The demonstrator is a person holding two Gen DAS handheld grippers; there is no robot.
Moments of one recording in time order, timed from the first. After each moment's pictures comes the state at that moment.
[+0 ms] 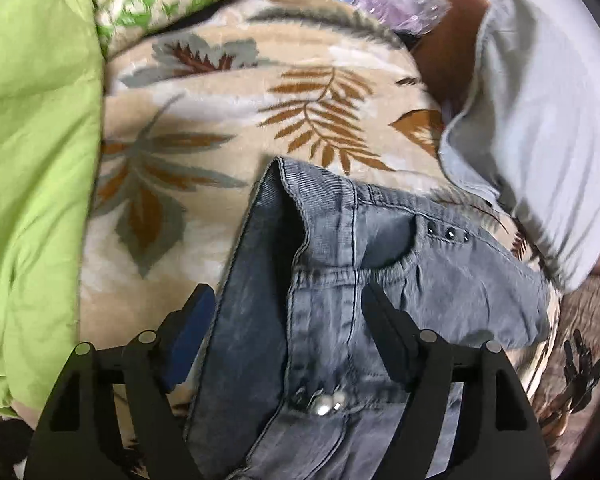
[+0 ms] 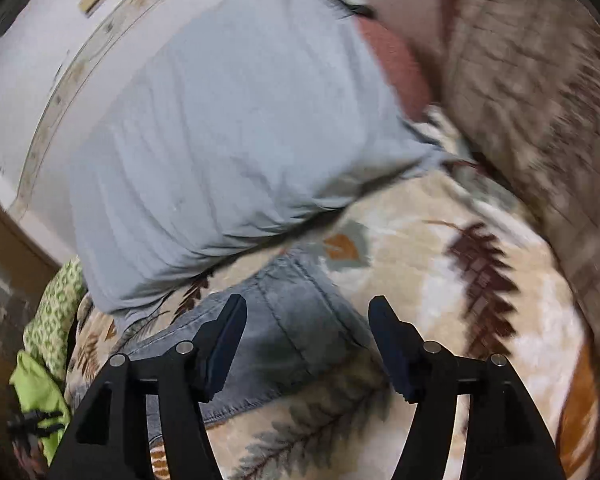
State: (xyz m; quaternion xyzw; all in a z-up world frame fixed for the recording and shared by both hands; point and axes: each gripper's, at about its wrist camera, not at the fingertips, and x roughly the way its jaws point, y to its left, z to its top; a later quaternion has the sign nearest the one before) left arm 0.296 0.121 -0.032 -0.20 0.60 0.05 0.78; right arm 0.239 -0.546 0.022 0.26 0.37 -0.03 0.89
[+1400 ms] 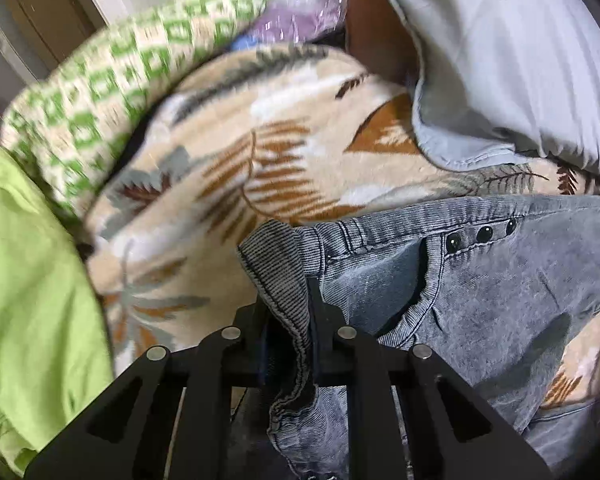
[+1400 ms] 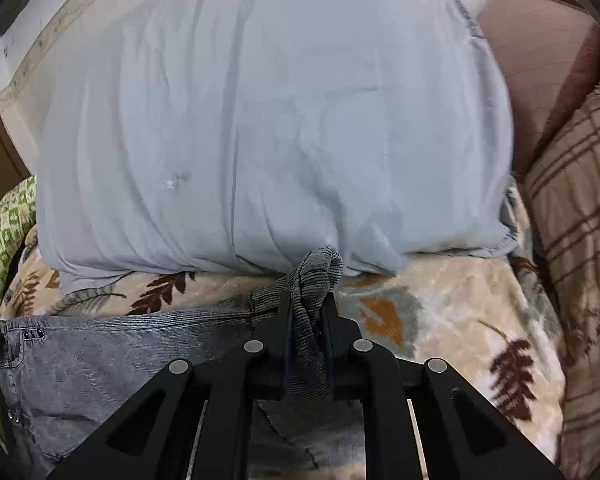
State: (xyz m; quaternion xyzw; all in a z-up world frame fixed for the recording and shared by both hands) left arm 0.332 0.030 -0.010 0.07 0.53 0.05 0.84; right arm 0.328 -0.508 0.017 0.08 0.41 -0.02 0.91
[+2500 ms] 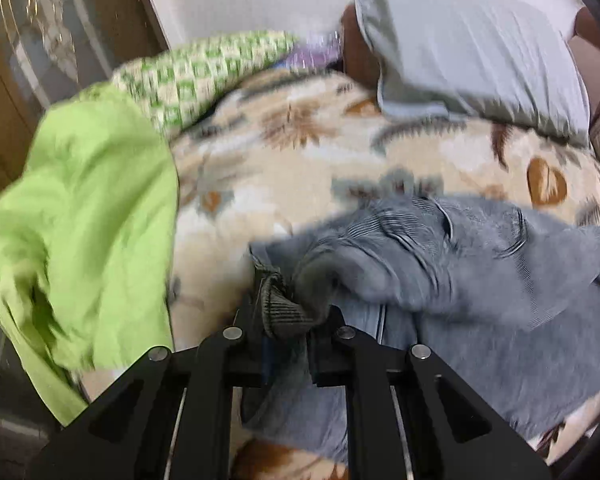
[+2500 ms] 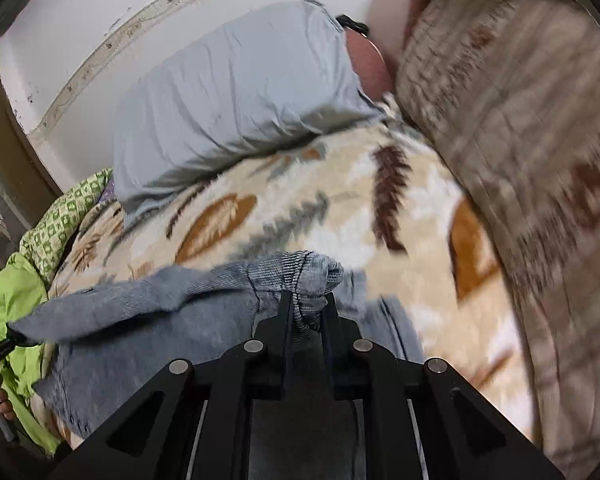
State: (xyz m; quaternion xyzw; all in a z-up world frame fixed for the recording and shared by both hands) left arm 0.091 0.047 0.004 0.06 0.45 0.07 0.89; right arm -0.013 -0.519 0.009 0.18 0.37 -0.04 0.91
